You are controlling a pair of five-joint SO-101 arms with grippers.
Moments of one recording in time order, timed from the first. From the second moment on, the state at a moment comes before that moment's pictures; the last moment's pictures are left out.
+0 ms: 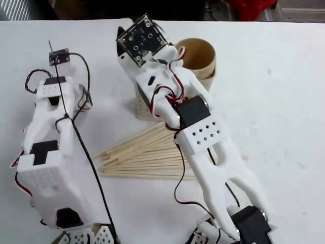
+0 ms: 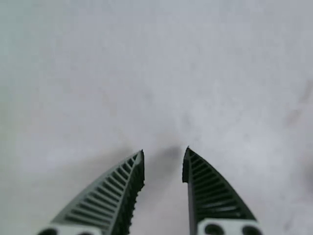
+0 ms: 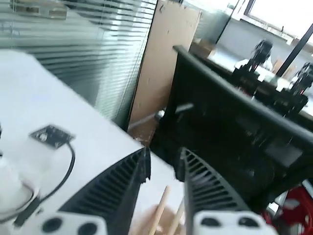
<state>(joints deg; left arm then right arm) -17.0 24.9 4.2 56.1 8.6 -32.6 -16.9 6.5 25.4 22.4</state>
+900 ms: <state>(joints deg) -7.8 23.1 -20.3 101.1 -15.4 -1.1 -62.9 71.6 67.5 38.5</state>
